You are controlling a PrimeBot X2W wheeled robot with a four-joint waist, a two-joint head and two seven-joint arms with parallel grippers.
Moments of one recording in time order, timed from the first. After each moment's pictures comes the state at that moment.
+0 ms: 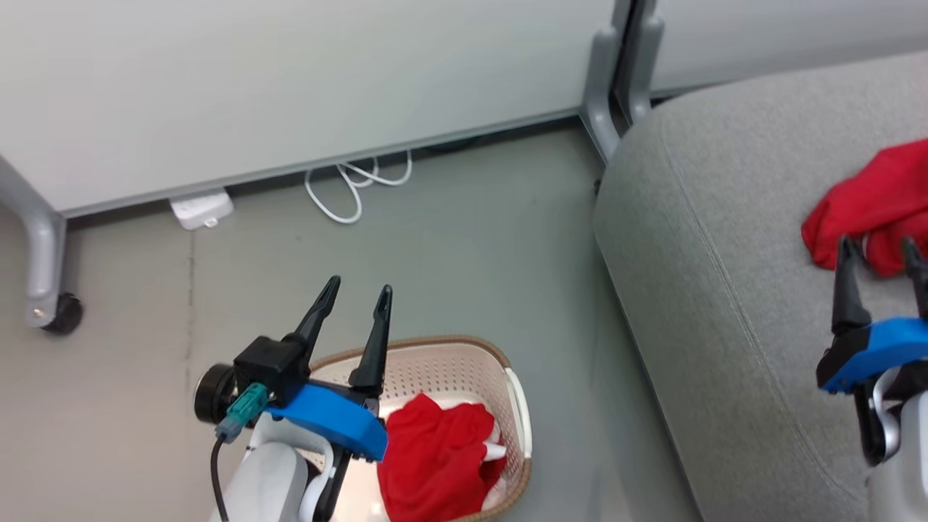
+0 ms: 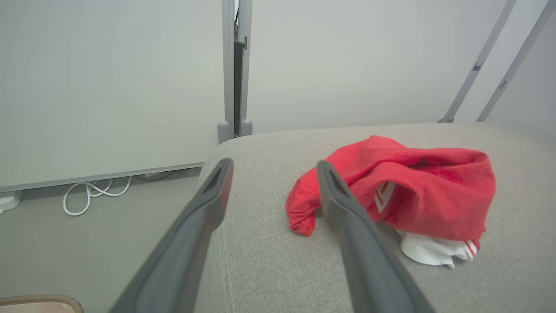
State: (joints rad) left arm -0.31 0.10 -0.34 0.42 -0.32 -0.13 -0.26; right arm -0.45 -0.16 -0.34 0.58 -0.09 0.13 -0.20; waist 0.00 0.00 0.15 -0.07
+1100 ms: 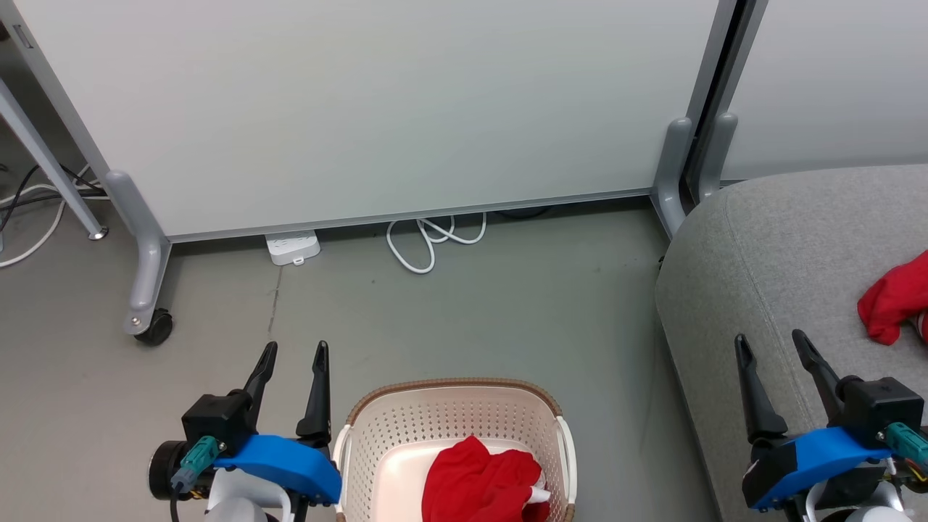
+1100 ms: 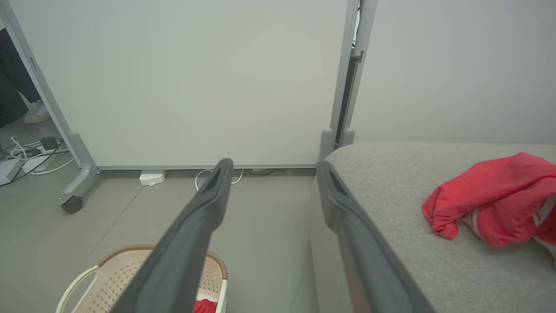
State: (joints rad) left arm -0.18 0.08 -0.15 0.48 -0.28 -0.13 -0.26; right arm -0.03 -0.05 -0.12 0.08 0.05 0.13 -0.01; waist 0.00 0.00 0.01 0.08
